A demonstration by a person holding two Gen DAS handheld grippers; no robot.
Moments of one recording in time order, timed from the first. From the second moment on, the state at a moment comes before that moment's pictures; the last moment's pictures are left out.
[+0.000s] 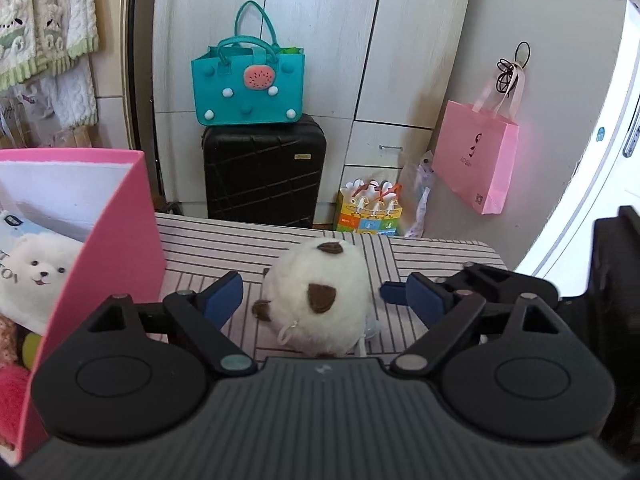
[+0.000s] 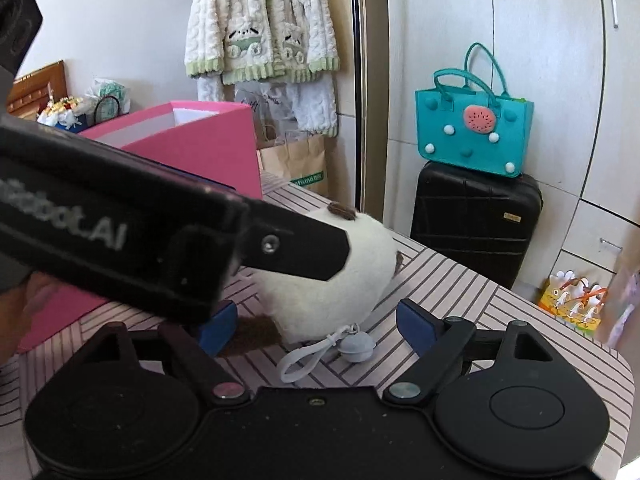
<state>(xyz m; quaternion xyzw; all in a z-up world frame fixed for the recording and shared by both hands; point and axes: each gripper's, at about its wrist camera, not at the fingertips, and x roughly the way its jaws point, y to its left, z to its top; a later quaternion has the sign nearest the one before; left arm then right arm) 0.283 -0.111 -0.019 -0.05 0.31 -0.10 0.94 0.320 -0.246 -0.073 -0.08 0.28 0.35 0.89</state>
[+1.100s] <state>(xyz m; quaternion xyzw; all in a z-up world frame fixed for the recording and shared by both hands) 0.291 -0.109 -0.039 -0.10 0.33 -0.10 0.93 0.310 -0.246 -0.066 -0.05 0.29 0.34 0.89</state>
